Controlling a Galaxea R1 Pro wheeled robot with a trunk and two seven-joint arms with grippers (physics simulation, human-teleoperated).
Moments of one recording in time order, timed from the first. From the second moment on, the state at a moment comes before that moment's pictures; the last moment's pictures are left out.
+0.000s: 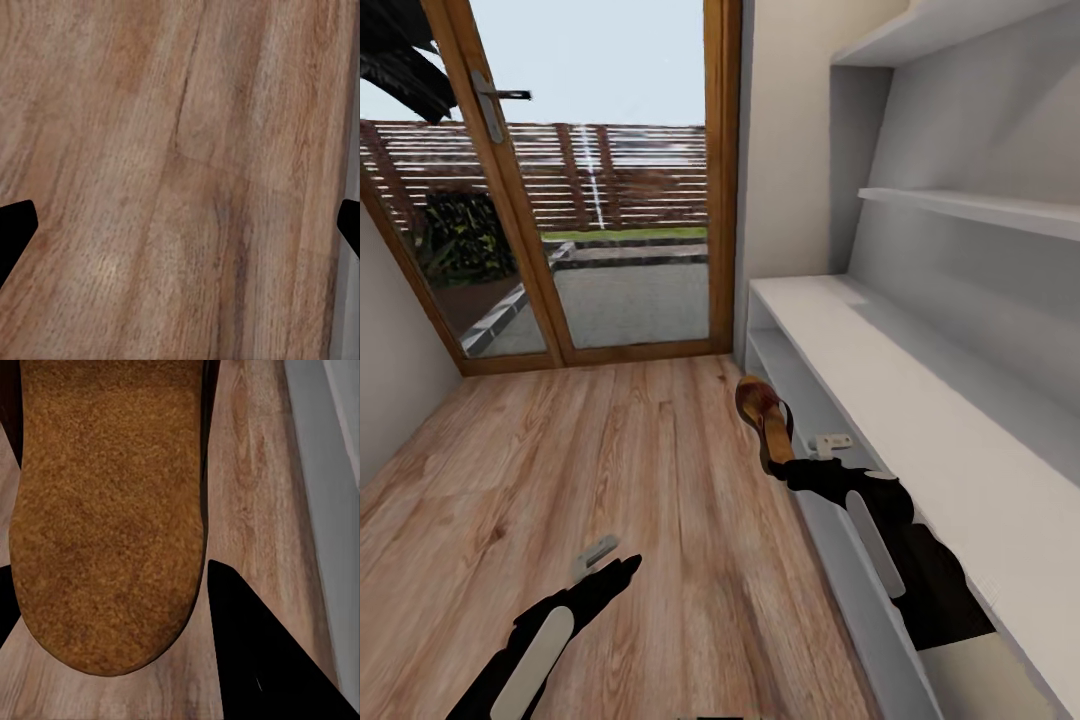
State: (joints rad) left arm -0.28 0.08 -0.18 -1.17 0.88 0.40 0.30; right arm -0.58 -0.04 0.18 -1.38 -0.28 0.79 0.05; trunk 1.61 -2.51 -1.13
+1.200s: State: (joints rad) left arm -0.28 0.08 -0.18 -1.17 0.88 0.40 0.30; right arm -0.58 -0.04 0.18 -1.38 -0.28 0.79 0.05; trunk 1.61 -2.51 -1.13
